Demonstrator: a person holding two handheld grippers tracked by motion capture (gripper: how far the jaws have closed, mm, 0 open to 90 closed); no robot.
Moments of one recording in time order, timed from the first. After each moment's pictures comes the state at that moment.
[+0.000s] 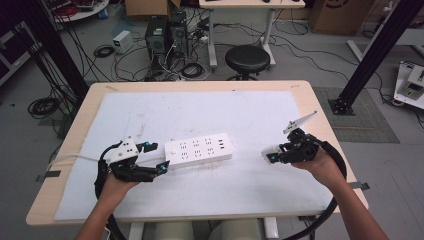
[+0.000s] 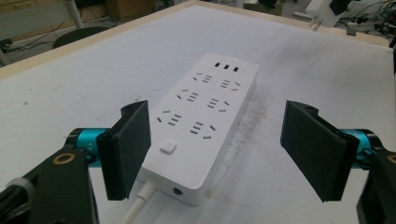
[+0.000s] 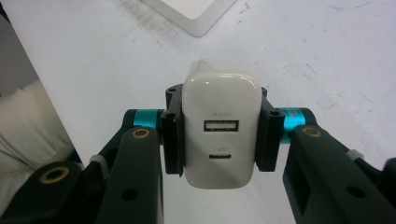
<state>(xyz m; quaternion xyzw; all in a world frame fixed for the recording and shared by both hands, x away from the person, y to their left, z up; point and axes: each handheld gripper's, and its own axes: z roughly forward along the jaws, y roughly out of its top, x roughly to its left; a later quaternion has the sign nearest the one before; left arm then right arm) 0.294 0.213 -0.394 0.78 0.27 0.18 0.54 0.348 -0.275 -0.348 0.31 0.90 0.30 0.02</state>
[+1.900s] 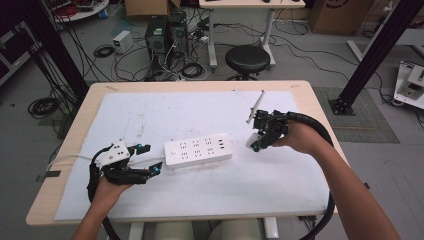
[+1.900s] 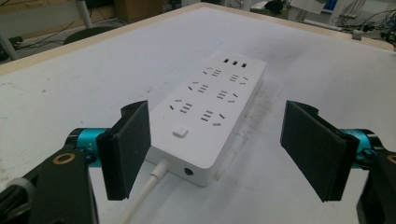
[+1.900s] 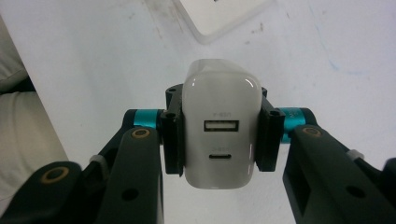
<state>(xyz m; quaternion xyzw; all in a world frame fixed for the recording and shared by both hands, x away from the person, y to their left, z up) 0.286 0.231 -0.398 0.77 0.28 0.18 0.54 0.388 -0.184 -0.302 0.17 0.98 0.12 0.04</state>
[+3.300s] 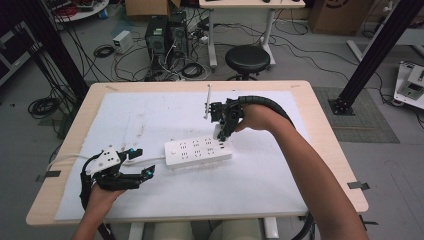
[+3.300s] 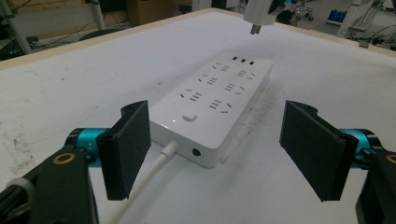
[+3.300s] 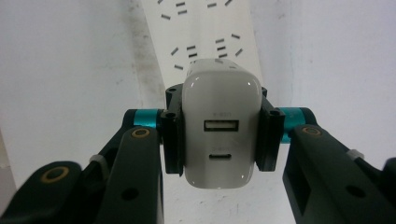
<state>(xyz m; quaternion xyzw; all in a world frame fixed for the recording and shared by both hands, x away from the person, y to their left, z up) 0.271 0.249 -0.408 0.75 0.31 0.19 0.55 0.435 -0.074 -0.305 0.01 1.00 0.07 0.05</state>
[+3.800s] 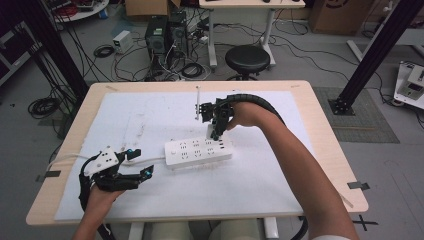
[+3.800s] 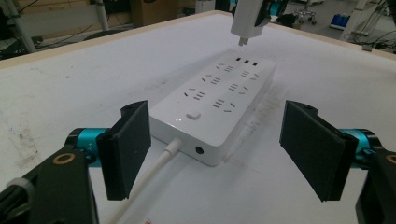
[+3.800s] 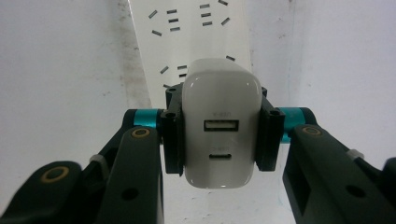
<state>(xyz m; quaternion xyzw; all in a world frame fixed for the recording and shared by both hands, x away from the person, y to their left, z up) 0.270 0.252 -0.410 0.75 0.31 0.20 0.55 0.446 -0.051 -0.318 -0.03 1.00 0.05 0.04</state>
